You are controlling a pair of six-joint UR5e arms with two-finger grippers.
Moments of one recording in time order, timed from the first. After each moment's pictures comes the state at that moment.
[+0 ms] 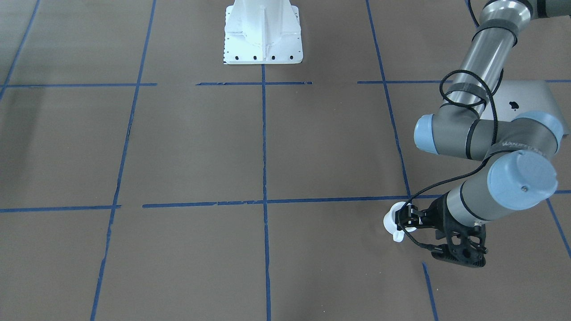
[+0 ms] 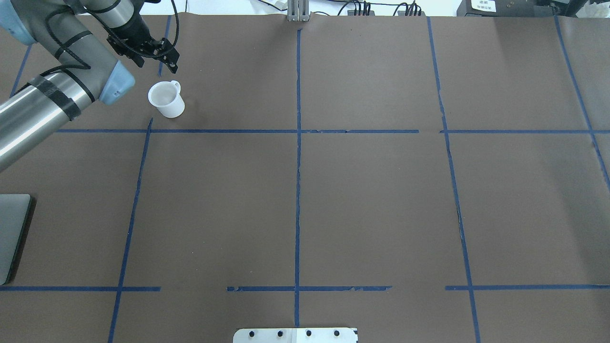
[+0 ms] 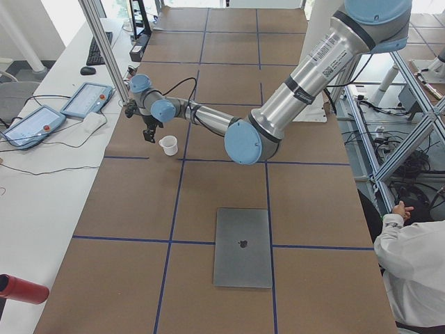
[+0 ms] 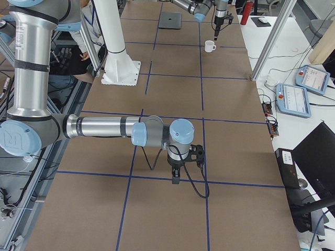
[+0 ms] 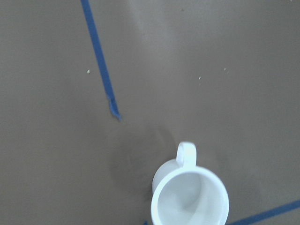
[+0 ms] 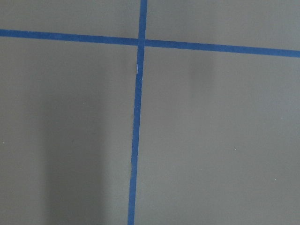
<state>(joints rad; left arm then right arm) -1.03 -2.35 -1.04 -1.92 -2.26 -0.52 1.54 -1.71 1.75 -1.64 2.28 -0.05</state>
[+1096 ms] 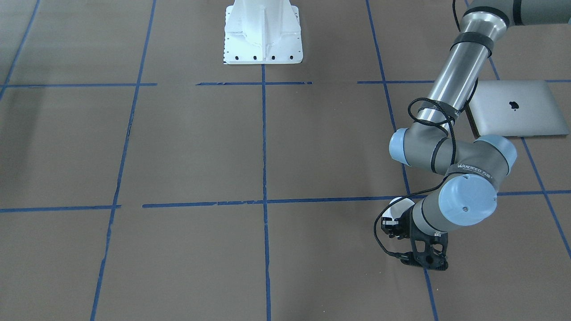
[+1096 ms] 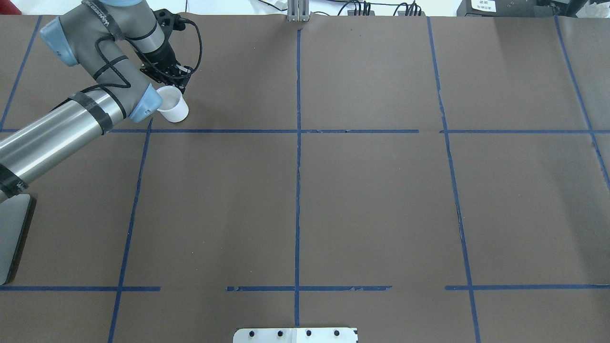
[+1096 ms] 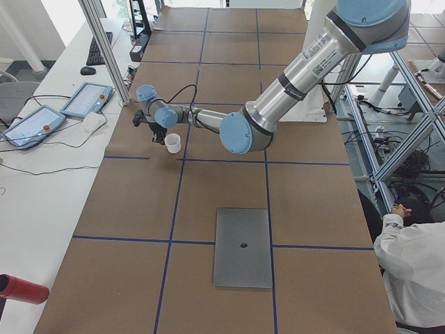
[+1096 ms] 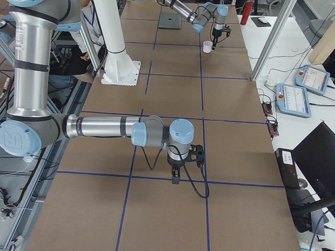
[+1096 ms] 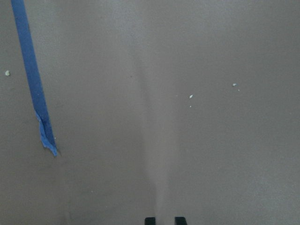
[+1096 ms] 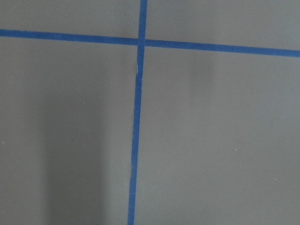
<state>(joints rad) -0.97 -2.41 -0.90 -1.96 -2.24 -0.61 1.54 -1.71 1.75 -1.64 2.28 -0.05</state>
